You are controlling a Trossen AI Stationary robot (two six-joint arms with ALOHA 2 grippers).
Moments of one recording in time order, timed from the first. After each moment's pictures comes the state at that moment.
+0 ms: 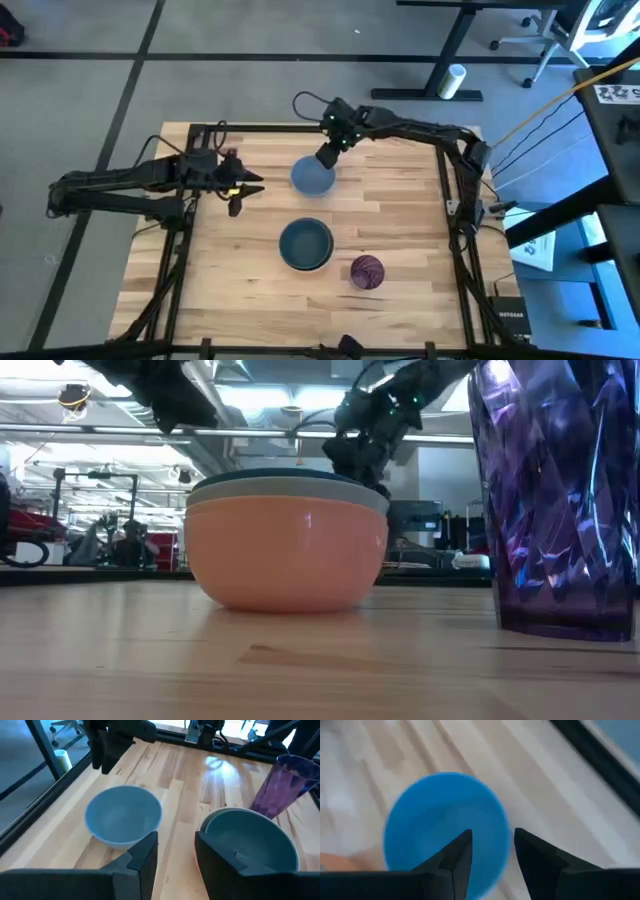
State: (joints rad) left arm 0.18 0.77 0.71 -0.40 -0.04 -0.09; right arm -0.46 1.93 1.63 -0.70 -0.14 0.15
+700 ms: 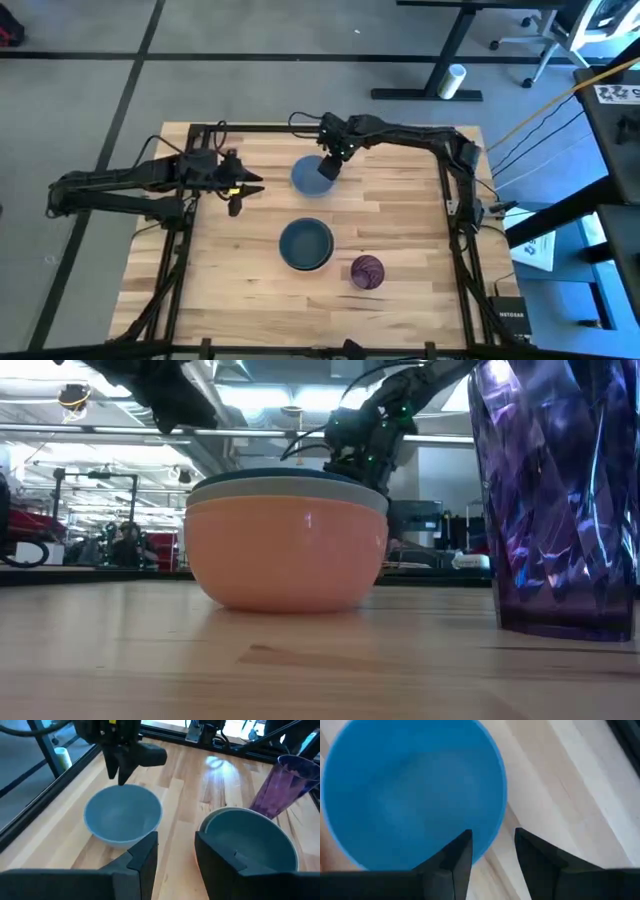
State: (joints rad) left arm 0.18 0.77 0.71 -0.41 -0.04 -0.10; right arm -0.43 2.01 1.63 -0.83 -0.07 0.10
